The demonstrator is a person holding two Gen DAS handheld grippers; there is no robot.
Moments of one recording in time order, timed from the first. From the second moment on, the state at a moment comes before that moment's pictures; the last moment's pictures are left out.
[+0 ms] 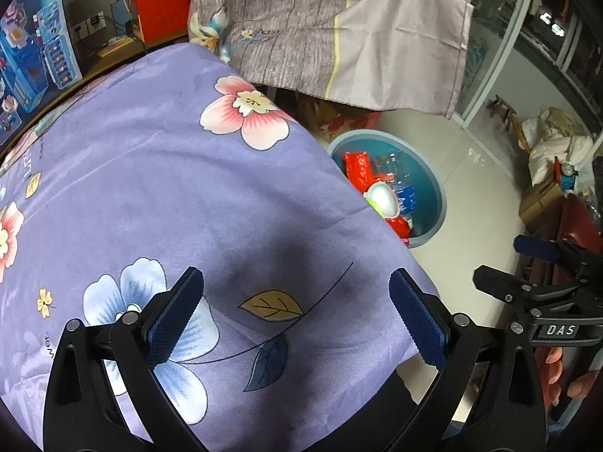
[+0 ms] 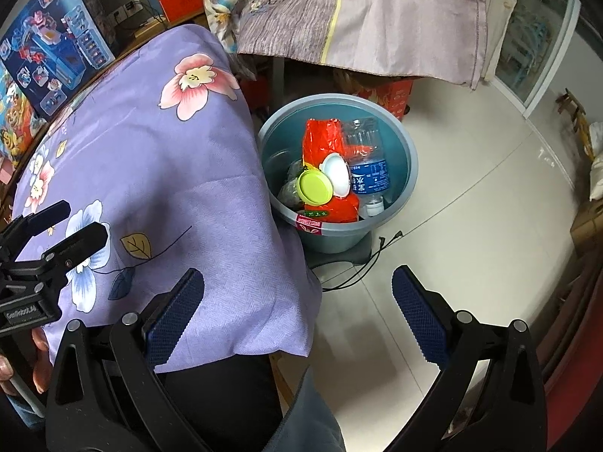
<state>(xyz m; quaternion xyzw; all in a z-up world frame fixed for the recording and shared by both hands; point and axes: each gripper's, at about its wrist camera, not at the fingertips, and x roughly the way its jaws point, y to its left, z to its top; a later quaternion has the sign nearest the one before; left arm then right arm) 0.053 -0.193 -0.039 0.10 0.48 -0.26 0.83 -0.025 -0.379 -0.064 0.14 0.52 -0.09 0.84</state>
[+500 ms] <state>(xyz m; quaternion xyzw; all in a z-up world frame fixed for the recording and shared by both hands) 0.056 -0.197 -0.046 0.11 0.48 -0.24 0.84 -0.020 -0.383 -0.069 0.14 0.52 -0.10 0.84</state>
